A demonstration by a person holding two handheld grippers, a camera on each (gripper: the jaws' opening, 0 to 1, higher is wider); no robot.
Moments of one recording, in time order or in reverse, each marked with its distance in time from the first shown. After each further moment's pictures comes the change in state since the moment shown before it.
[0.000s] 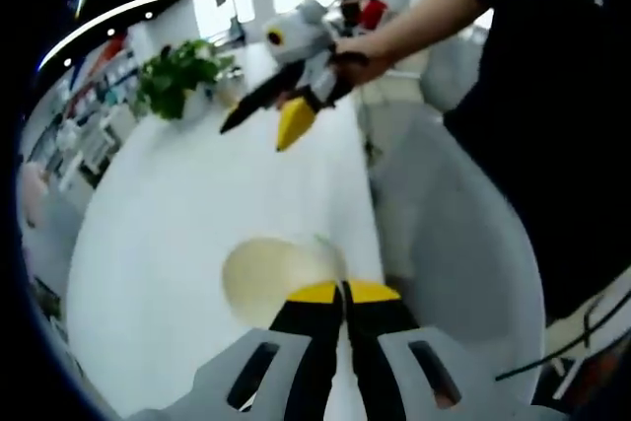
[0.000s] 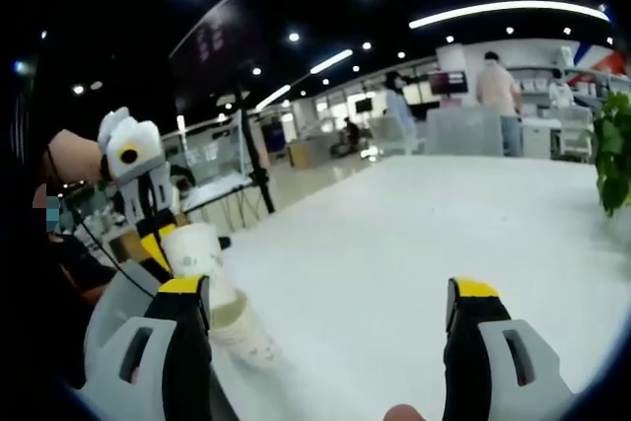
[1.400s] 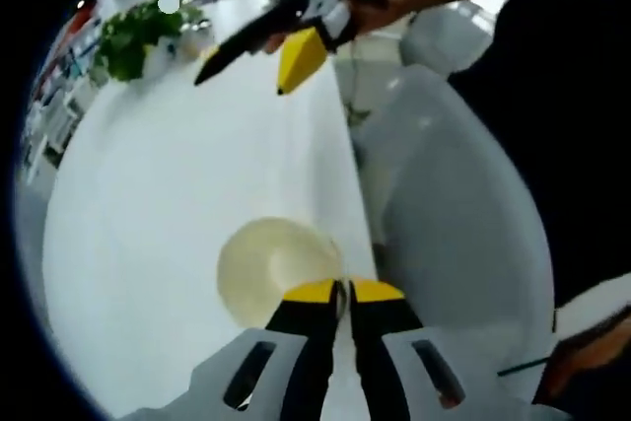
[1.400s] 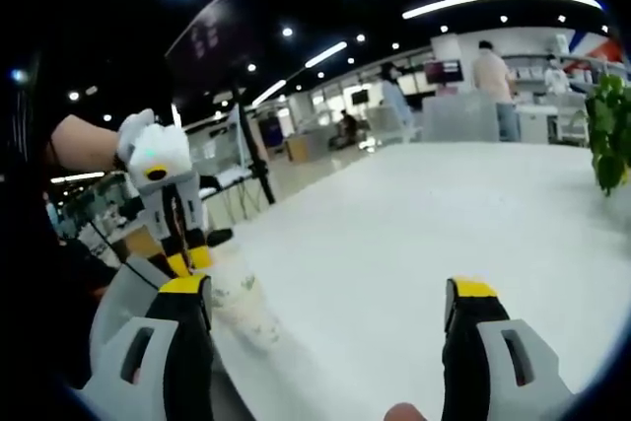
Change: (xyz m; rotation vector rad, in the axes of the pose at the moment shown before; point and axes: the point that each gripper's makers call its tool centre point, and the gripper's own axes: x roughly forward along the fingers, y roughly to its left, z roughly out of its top) left arm 0.044 0.002 -0.019 -0.043 0.170 -0.163; right arm -0.013 0.000 -0.020 0.038 0.035 -0.001
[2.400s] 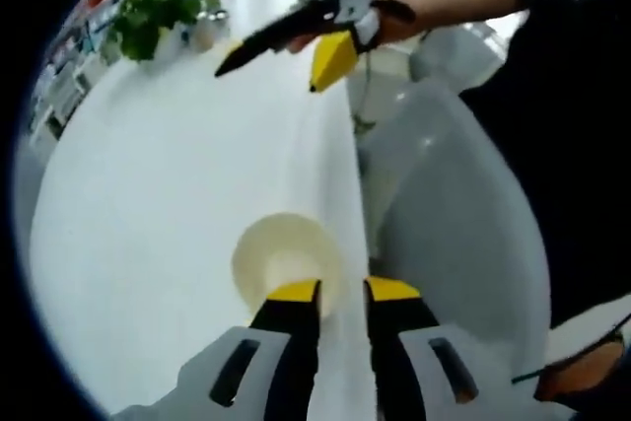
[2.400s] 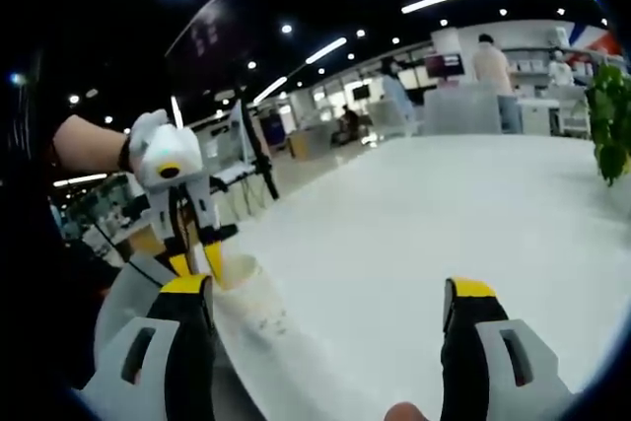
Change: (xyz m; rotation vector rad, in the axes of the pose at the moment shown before) left arm 0.005 -0.004 -0.004 -0.113 -0.070 0.000; right arm -0.002 0.008 -0.011 0.016 0.016 0.015
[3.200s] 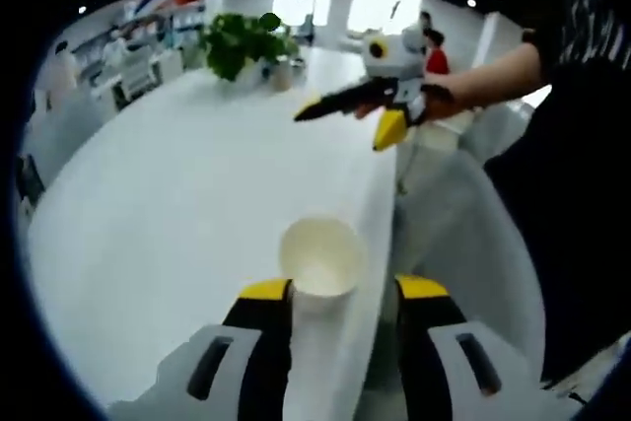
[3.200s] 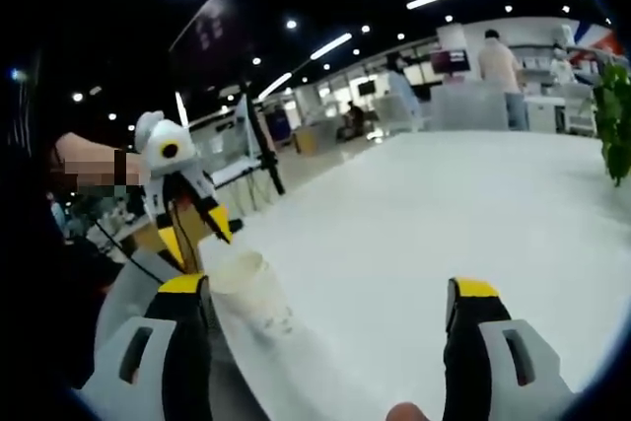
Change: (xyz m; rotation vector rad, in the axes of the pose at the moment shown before) left arm -0.043 0.014 -0.003 -0.221 -0.339 0.204; right arm 0.008 0.009 -0.004 -0.007 0.028 0.023
